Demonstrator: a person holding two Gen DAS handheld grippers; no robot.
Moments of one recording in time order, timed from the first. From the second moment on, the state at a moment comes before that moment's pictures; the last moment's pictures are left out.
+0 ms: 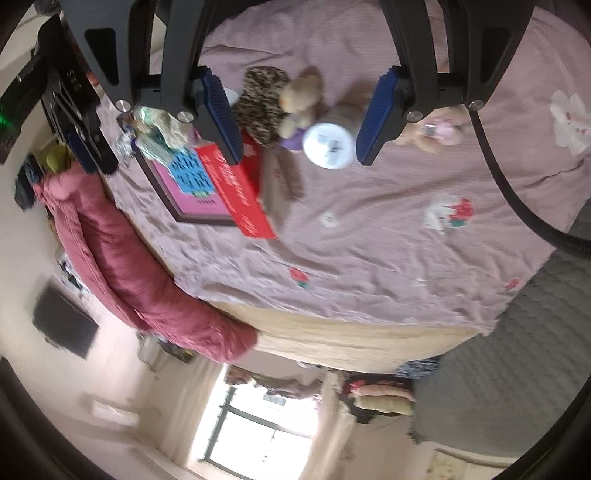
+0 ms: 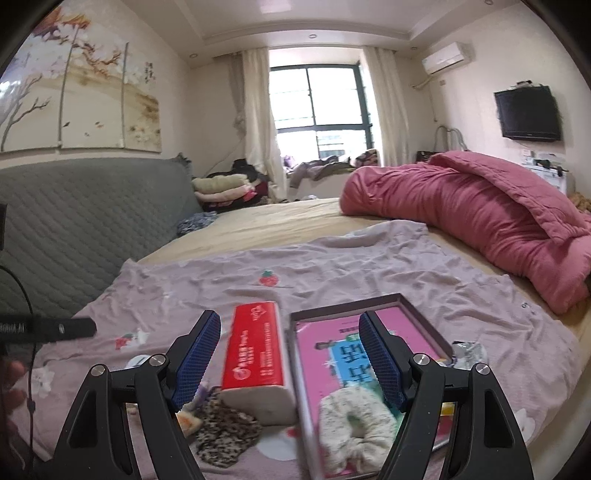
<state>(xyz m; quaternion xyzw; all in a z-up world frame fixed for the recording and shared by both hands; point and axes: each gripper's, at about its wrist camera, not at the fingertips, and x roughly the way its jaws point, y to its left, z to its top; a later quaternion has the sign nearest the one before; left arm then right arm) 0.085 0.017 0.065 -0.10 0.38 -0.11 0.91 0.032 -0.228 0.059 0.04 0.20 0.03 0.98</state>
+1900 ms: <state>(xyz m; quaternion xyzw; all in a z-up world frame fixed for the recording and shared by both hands) 0.072 0.157 -0.070 -0.13 0.53 0.00 0.84 0.060 -0.084 -0.042 -0.03 0.38 0.17 0.91</state>
